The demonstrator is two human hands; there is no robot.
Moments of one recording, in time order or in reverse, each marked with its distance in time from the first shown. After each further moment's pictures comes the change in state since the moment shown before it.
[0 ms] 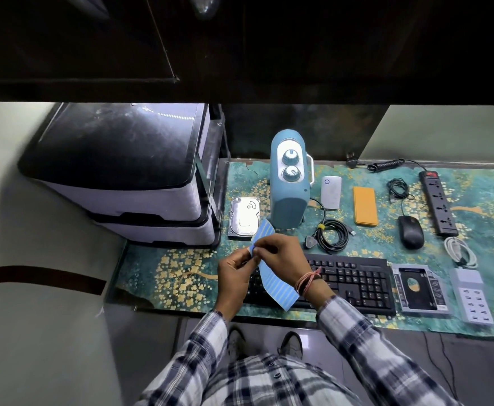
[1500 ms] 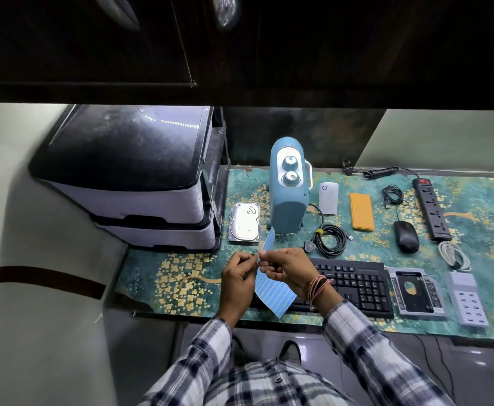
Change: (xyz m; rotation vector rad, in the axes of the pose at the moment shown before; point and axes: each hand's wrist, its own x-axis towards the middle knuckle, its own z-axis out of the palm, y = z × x) left_hand -0.006 -0.007 -0.010 0.671 0.041 0.439; right_hand -0.016 0.000 -0.008 0.885 -0.156 0.607
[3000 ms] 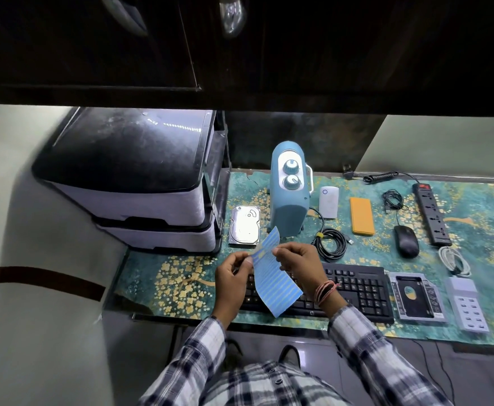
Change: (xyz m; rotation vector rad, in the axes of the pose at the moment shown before) left_hand 0.007 -0.003 -0.003 -0.470 0.059 -0.442; right_hand 0.004 0.000 -0.020 -0.240 0.162 -0.336
